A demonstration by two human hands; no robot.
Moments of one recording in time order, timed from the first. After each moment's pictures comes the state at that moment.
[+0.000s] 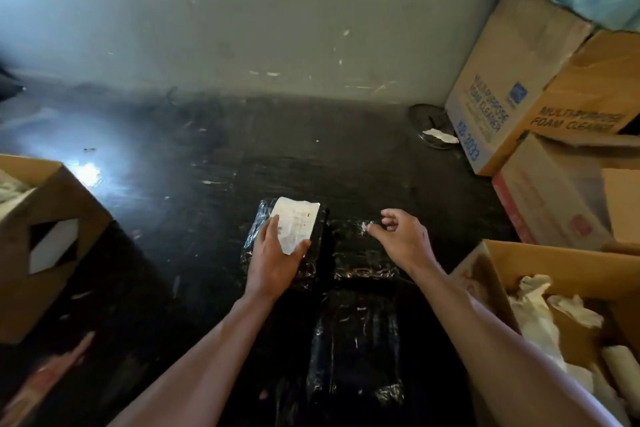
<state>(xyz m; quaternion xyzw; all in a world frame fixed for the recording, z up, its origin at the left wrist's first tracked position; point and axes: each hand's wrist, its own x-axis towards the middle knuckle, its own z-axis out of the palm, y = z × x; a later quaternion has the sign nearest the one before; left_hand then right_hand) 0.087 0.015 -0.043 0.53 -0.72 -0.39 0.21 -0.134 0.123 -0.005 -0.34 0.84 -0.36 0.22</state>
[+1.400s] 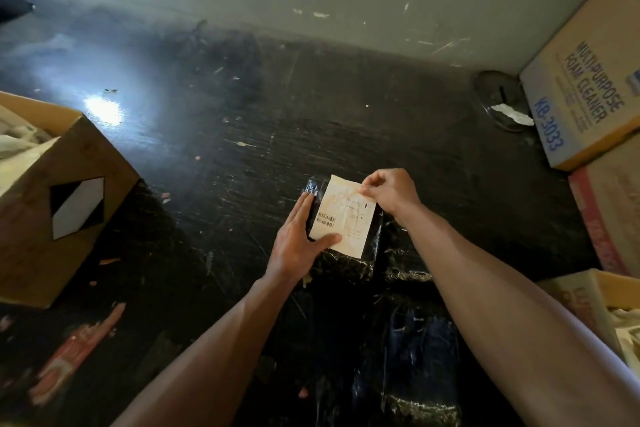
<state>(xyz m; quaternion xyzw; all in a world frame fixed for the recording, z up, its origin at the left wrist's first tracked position) 0.118 -0.060 -0.093 0.48 -0.73 -0.45 0.19 -0.095 -0.055 -0.047 -0.37 0.84 -0.27 0.30</state>
